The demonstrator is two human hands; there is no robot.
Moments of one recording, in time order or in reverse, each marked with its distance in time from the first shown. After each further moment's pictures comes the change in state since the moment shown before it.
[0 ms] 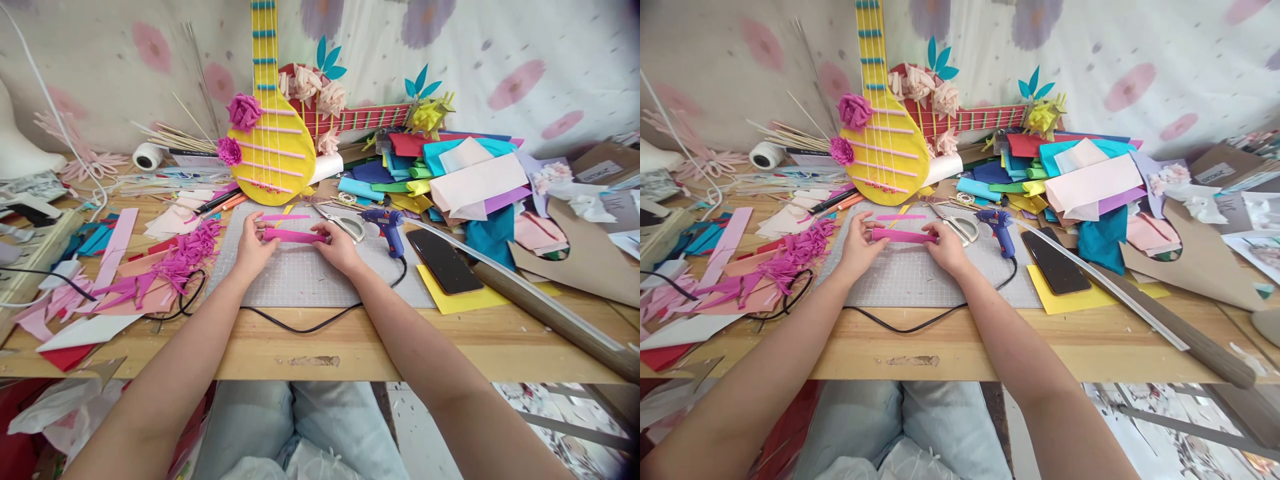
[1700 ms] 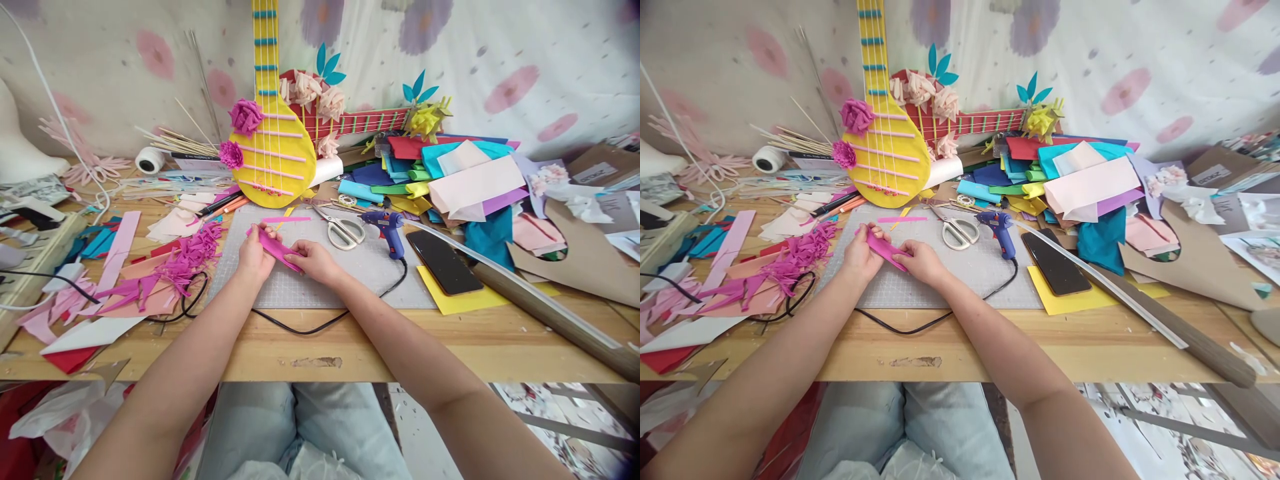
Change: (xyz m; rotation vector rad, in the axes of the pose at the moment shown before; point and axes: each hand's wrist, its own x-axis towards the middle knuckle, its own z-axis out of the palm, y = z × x) left_hand 0.002 0.028 0.018 -1.101 0.203 -0.548; right_hand -0.013 -0.033 0.036 0.378 -0.334 0.204
